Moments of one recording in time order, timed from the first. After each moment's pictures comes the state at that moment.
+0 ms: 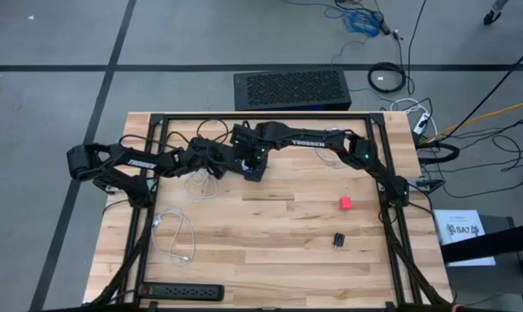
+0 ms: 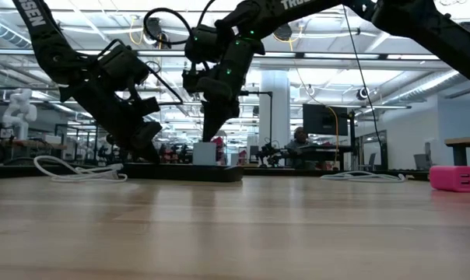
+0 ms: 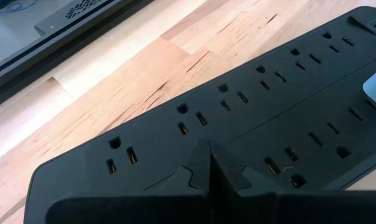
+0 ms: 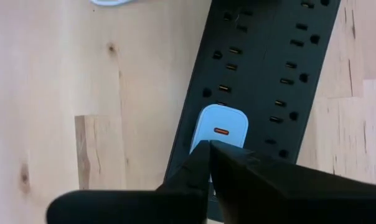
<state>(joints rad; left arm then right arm) 0.42 1.38 0.35 0.33 -0.24 -0.15 -0.24 2.33 2.12 -0.98 -0.08 -0.14</state>
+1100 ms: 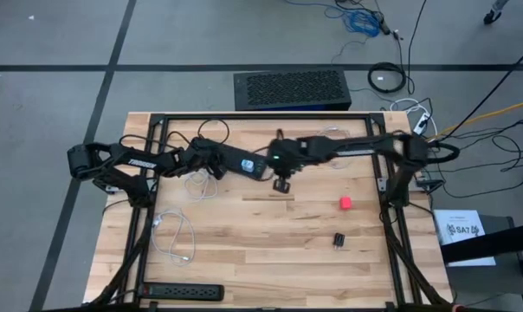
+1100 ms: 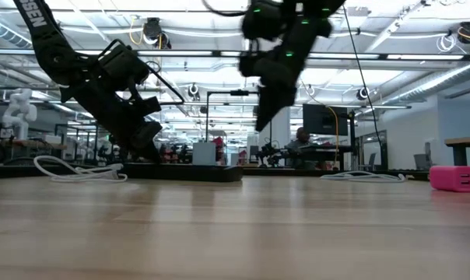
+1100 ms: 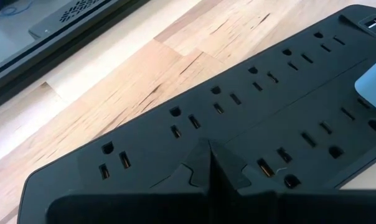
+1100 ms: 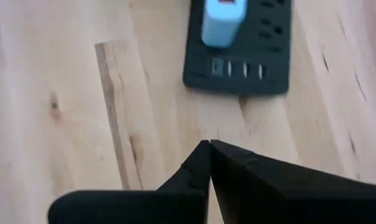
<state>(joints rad) 0.42 1.38 0.35 0.34 -0.23 -0.12 -0.17 1.78 1.33 -0.63 0.05 0.08</state>
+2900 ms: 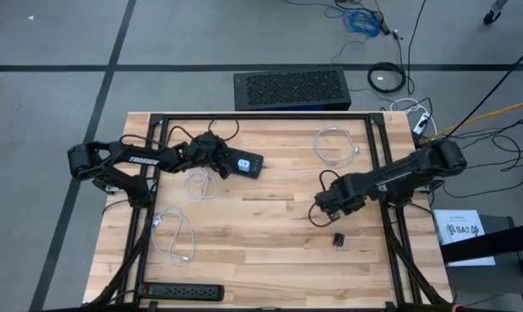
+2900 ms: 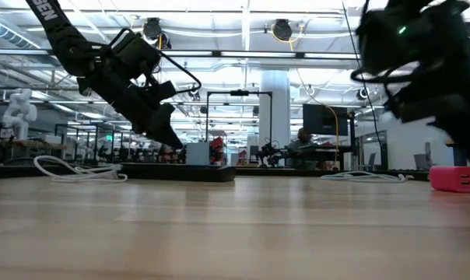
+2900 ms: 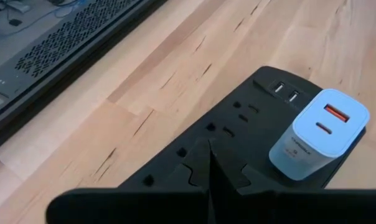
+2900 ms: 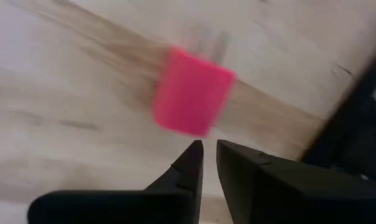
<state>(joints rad) 0.42 1.38 0.47 0.32 -0.10 -0.01 0.18 1.48 0.81 -1.14 -0.04 1.32</state>
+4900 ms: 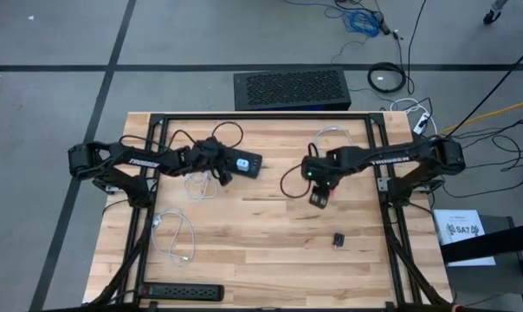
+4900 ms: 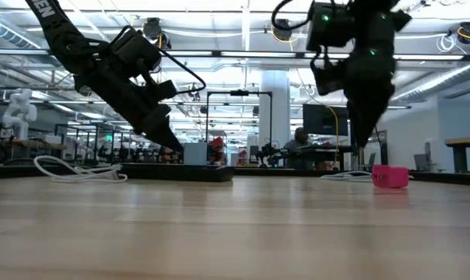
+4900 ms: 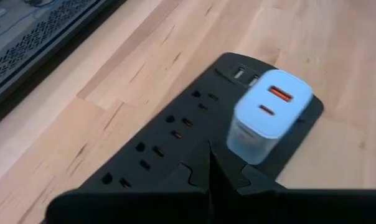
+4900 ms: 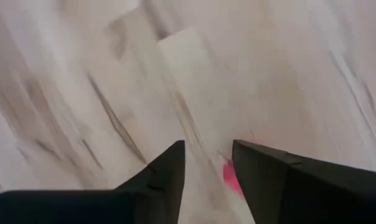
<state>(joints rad) 0.35 1.38 0.47 0.28 -0.10 0.01 -0.10 1.47 0.97 -0.89 -0.08 0.40</state>
